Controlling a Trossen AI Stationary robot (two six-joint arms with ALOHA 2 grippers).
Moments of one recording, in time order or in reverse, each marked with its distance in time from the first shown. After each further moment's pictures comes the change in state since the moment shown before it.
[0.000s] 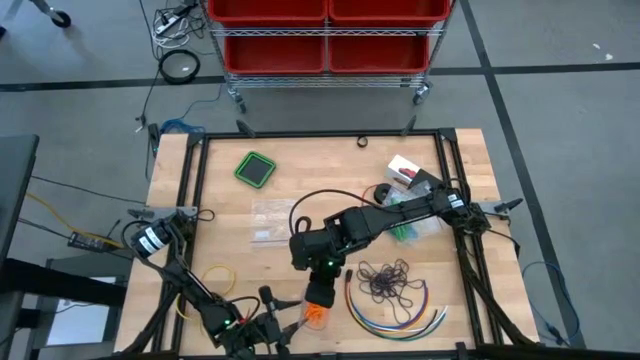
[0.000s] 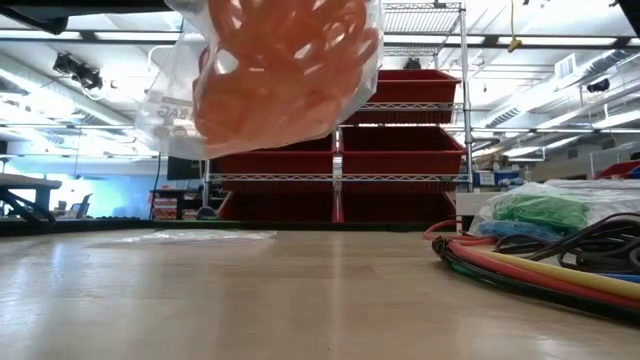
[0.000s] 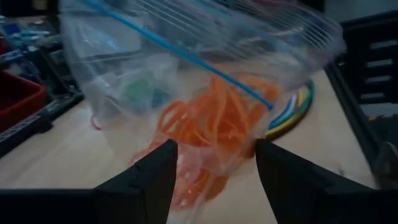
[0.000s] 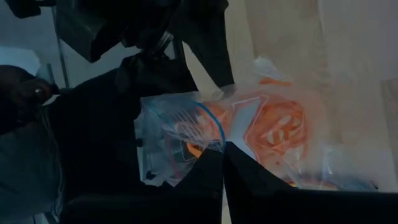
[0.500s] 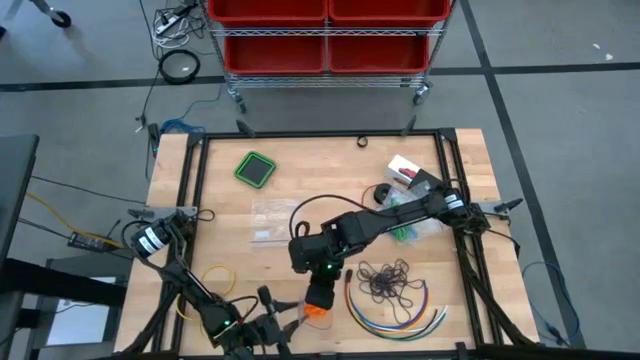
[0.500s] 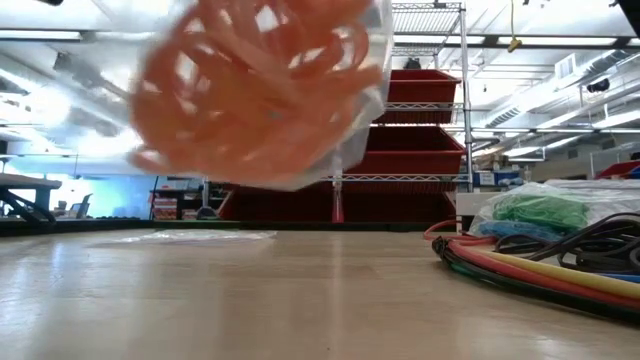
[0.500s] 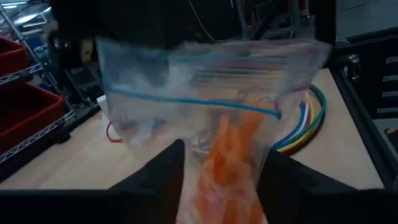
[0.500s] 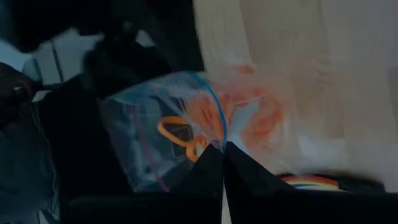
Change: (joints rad) left arm -0.001 0.000 0.010 0.096 -0.062 0.114; right arm 0.004 0.000 -0.085 0.047 -0.015 0.010
